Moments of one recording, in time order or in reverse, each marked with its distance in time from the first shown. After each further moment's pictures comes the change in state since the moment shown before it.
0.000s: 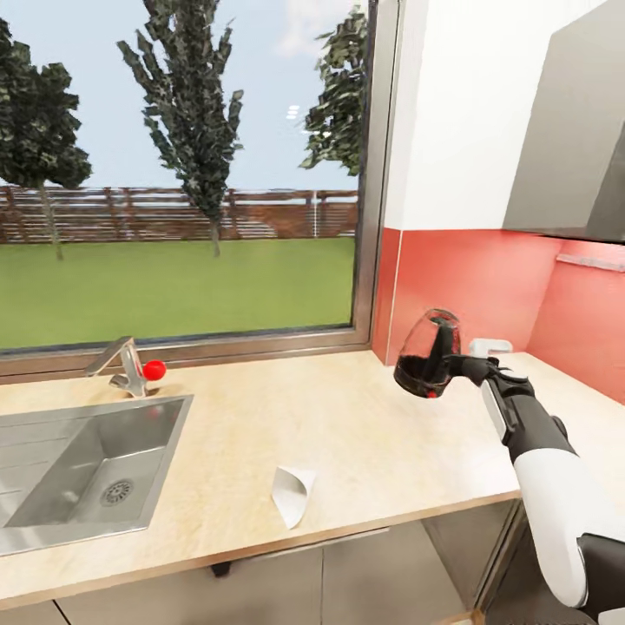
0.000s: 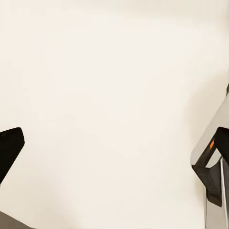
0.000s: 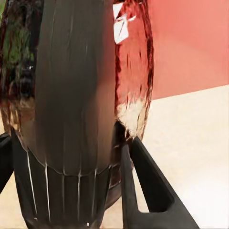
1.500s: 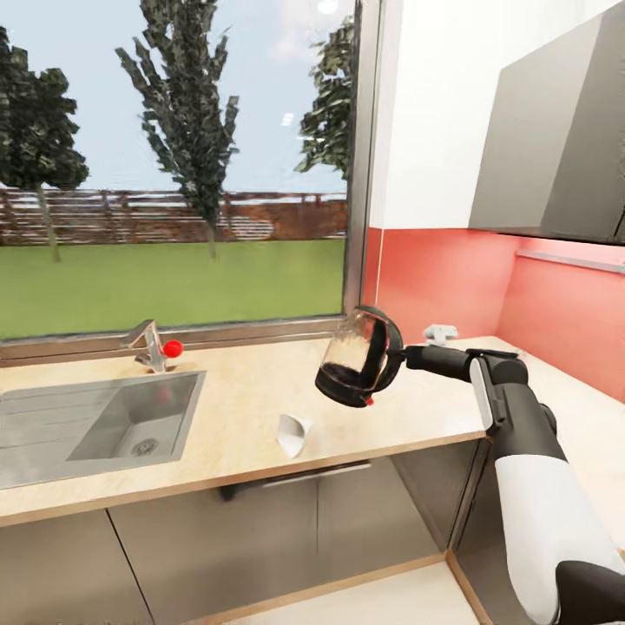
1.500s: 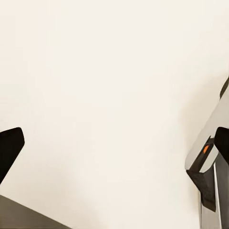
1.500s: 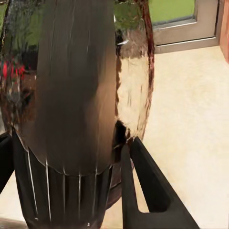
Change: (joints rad) left arm -0.001 -0.009 0.002 -0.006 -0.006 -0.014 0.000; right arm 0.043 0.110 0.004 -0.355 0.023 0.466 0.522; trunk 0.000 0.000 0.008
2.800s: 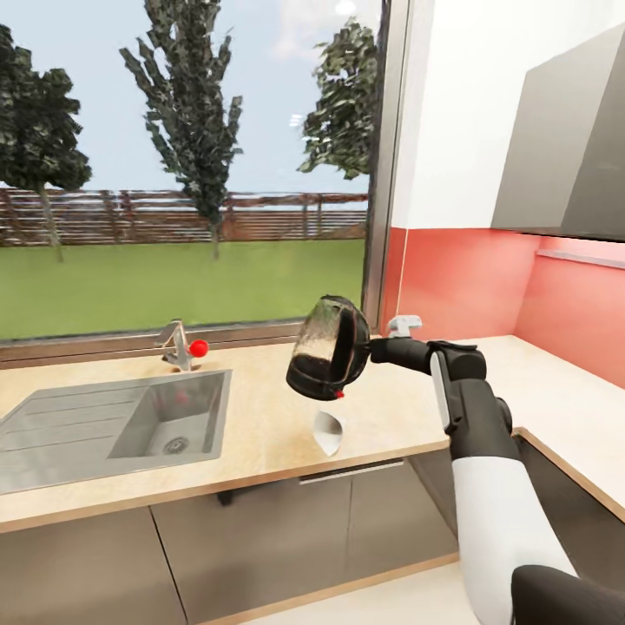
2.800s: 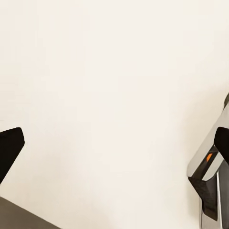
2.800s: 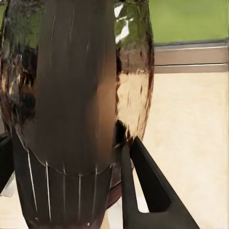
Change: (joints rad) left arm 0.000 0.010 0.003 -0.004 0.037 -0.002 0.000; right arm 0.004 0.178 0.030 -0.106 0.148 -0.001 -0.014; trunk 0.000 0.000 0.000
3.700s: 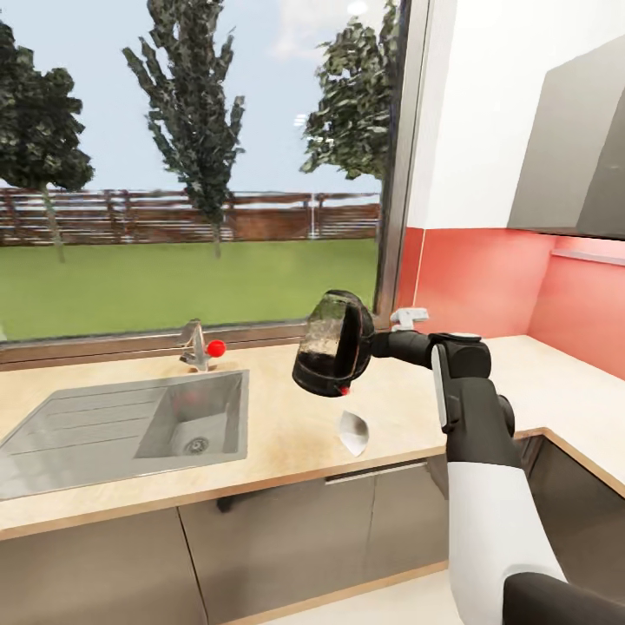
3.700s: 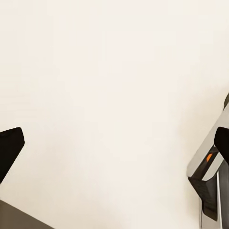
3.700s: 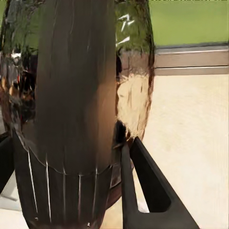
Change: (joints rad) left arm 0.000 0.001 0.001 0.000 0.002 -0.001 -0.001; right arm 0.013 0.047 0.004 -0.147 0.093 0.123 -0.034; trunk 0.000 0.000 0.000
